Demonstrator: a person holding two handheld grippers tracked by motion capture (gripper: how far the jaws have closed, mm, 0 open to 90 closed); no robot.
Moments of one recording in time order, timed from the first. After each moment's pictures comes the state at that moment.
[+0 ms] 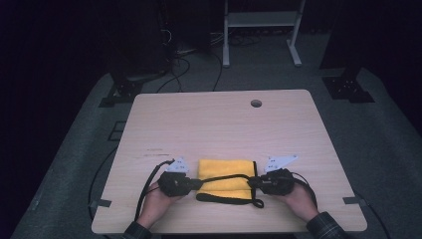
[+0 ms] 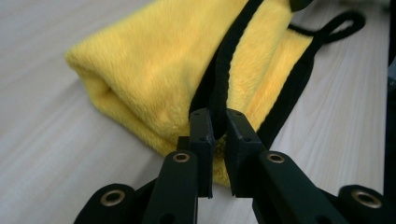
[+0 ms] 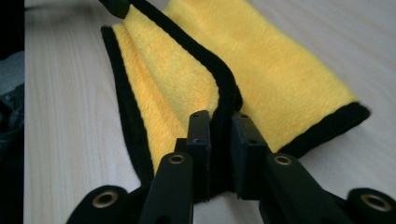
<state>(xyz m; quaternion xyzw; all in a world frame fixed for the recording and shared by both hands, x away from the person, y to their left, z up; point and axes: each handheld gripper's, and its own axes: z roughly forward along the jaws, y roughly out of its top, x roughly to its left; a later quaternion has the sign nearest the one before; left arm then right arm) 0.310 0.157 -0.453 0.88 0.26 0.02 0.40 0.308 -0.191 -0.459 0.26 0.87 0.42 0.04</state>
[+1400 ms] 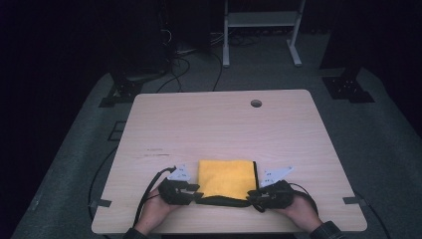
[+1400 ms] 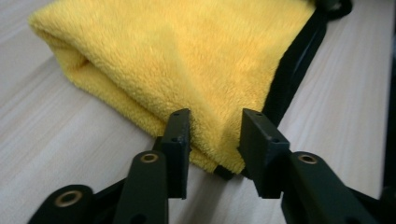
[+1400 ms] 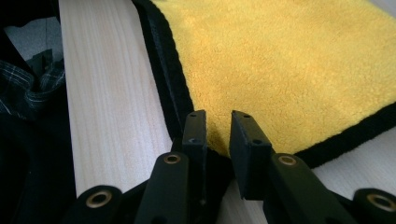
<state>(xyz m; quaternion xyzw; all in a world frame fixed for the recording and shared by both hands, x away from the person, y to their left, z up) 0.293 0.154 -0.461 0.90 0.24 0.04 0.37 0.281 -0.182 -0.465 0.22 0.89 0.40 0.02</state>
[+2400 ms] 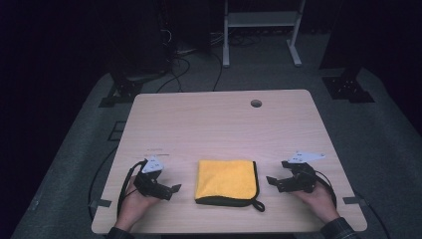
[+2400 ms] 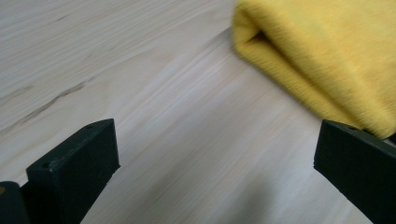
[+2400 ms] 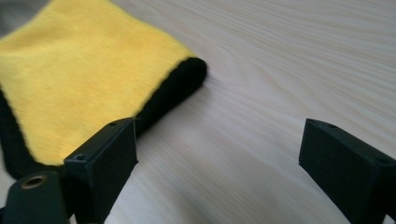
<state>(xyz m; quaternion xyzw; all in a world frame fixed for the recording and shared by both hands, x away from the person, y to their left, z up) 0.311 0.231 -0.456 0.85 0.35 0.15 0.37 0.314 -0.253 -0.460 0.40 0.81 0.41 0.13</state>
